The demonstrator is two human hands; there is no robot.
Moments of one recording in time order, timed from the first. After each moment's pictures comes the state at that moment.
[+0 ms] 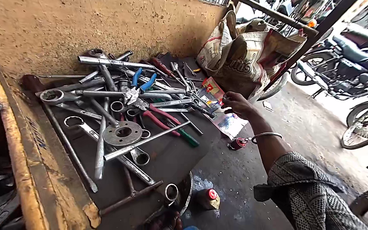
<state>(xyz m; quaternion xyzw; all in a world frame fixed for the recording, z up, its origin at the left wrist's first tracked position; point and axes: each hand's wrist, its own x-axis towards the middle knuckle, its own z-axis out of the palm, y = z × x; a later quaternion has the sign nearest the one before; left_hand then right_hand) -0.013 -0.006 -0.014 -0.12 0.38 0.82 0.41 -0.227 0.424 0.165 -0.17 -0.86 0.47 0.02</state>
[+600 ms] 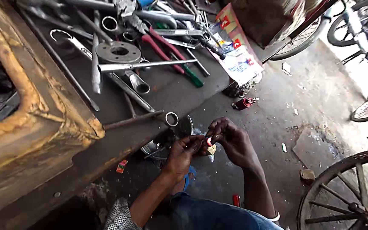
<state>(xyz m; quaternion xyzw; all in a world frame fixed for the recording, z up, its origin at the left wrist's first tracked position) -0.006 0.045 0.048 0.00 0.41 0.83 0.37 0.029 0.232 0.096 0.07 -0.84 0.53 0.08</state>
